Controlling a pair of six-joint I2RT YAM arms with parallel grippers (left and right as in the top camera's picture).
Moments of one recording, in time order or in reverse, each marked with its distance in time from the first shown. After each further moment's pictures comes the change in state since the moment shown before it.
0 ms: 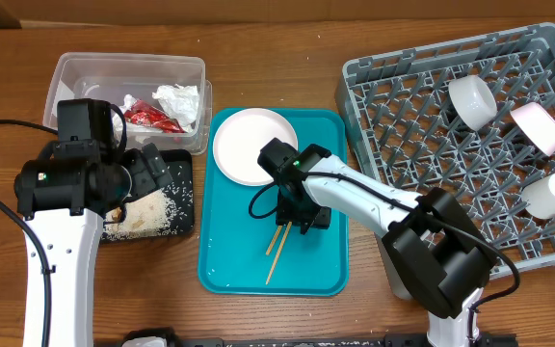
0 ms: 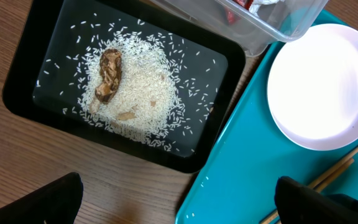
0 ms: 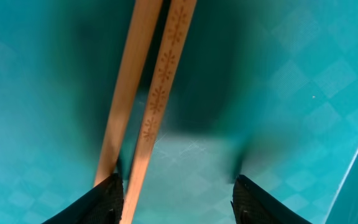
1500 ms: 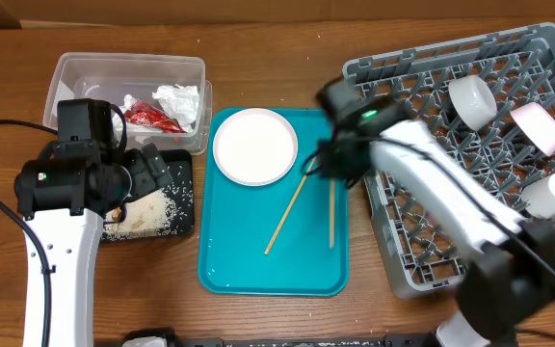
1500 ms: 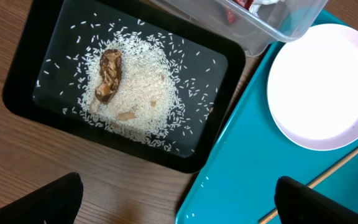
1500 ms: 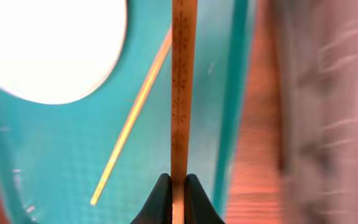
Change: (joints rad) left arm 0.000 0.000 0.000 0.000 0.000 0.000; right arm -0.271 -0.235 0.178 -0.188 -0.019 -0.376
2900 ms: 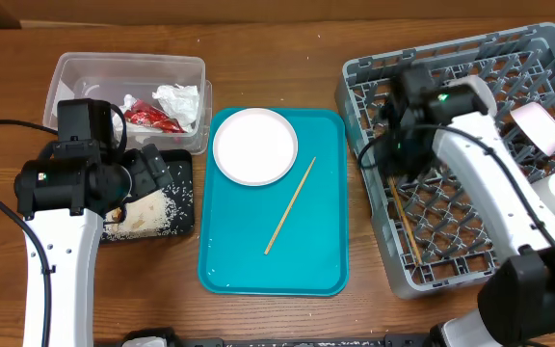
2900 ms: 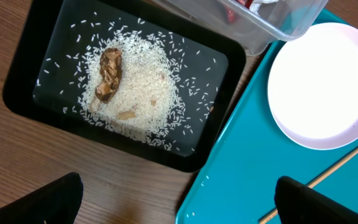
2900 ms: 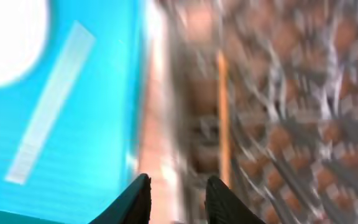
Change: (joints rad) left arm 0.000 0.000 0.000 -0.002 0.000 0.000; right arm -0.230 -0.063 -0.038 -0.117 0.032 -0.337
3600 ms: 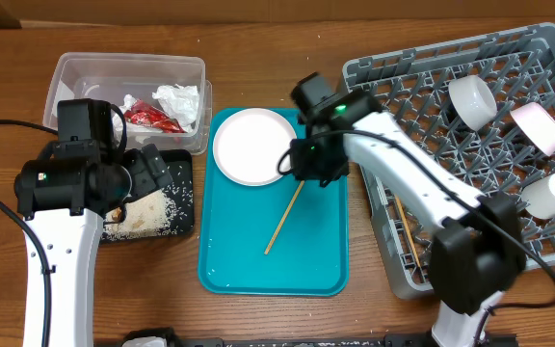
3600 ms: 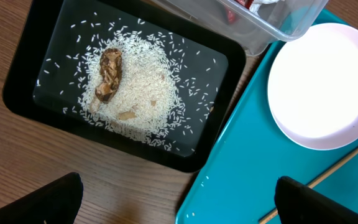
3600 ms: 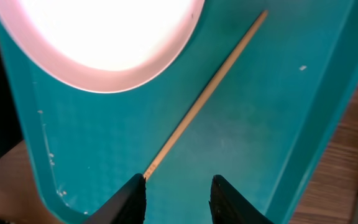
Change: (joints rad) left arm 0.000 0.000 0.000 0.000 0.000 0.000; right arm 0.319 0.232 0.118 0.146 -0.159 0.377
